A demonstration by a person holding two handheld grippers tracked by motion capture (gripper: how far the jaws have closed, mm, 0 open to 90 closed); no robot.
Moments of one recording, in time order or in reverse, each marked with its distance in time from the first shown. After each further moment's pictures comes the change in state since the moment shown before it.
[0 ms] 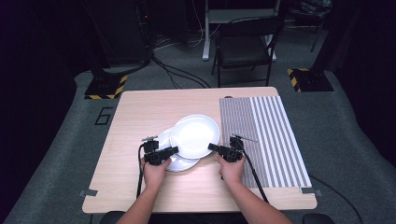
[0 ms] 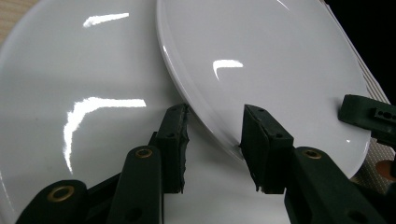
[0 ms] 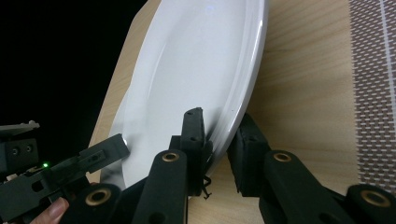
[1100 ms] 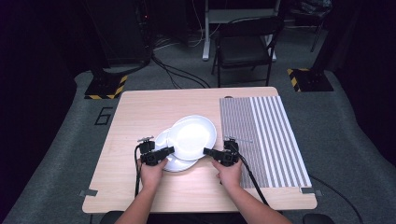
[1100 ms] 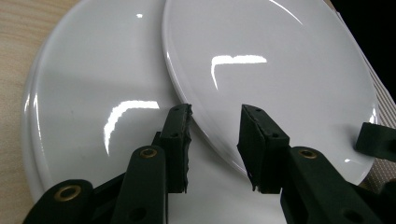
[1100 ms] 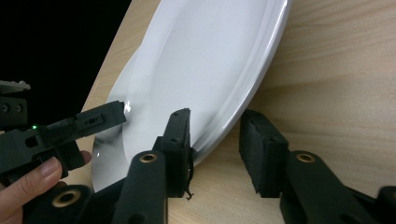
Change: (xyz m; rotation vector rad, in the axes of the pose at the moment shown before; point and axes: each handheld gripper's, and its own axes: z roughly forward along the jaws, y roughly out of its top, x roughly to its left) left arm 0.007 0.000 -0.008 -0.016 0.039 -0.027; right arm 0.014 -0.014 0.002 0.047 -0.022 -0.134
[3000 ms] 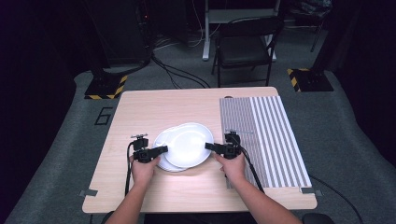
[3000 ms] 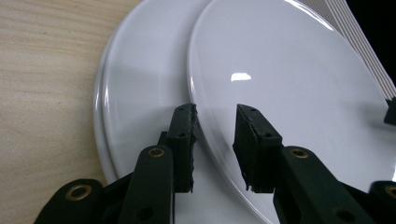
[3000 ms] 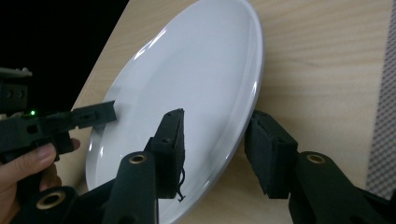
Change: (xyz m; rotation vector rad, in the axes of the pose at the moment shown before) left arm 0.023 0.017 -0.009 0.064 -0.003 0.012; right arm 0.002 0.024 -0.006 0.051 -0.011 -0.092
